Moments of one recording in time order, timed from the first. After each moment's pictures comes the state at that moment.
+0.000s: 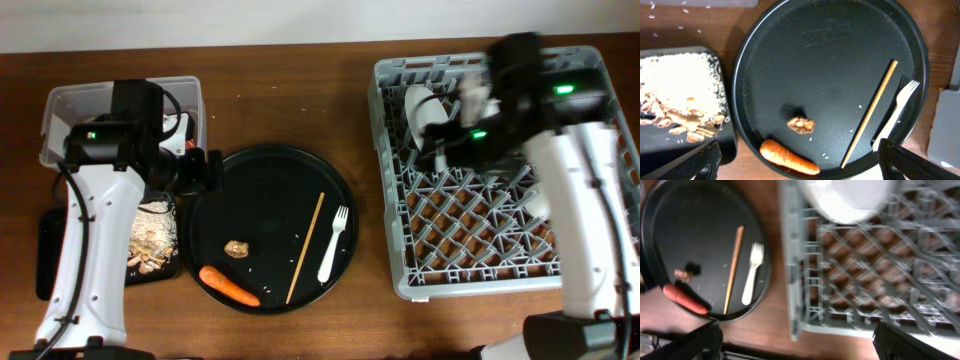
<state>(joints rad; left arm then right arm) 0.00 1.55 1.54 -1.31 0.14 -0.10 0.14 1.66 1.86 -1.57 -0.23 0.17</state>
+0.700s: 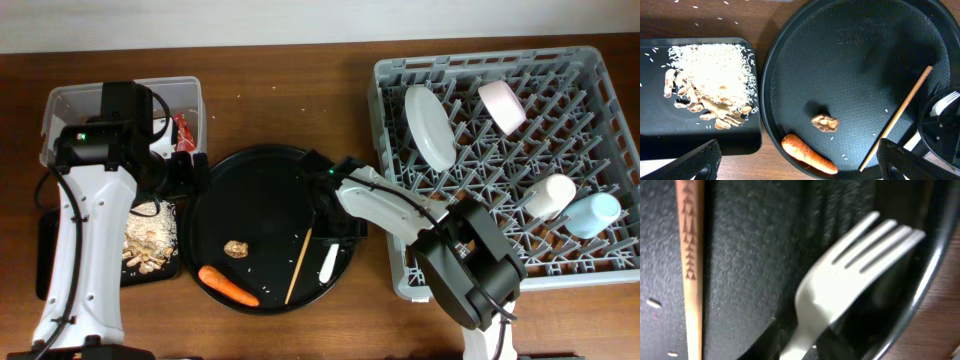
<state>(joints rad) 0.04 1.55 1.54 -1.33 0.04 -0.10 0.68 2.05 1.40 -0.97 -0.11 0.69</state>
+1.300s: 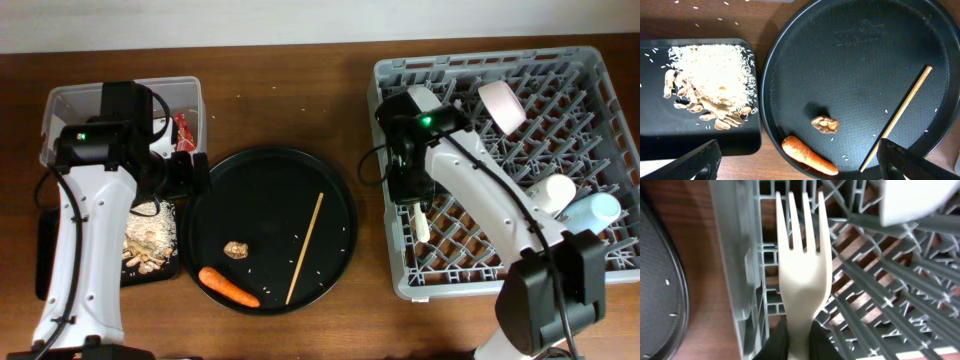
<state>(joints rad) 0.04 1.55 1.54 -1.33 0.04 -0.10 0.37 1.79 1.49 -1.27 0.16 0.31</state>
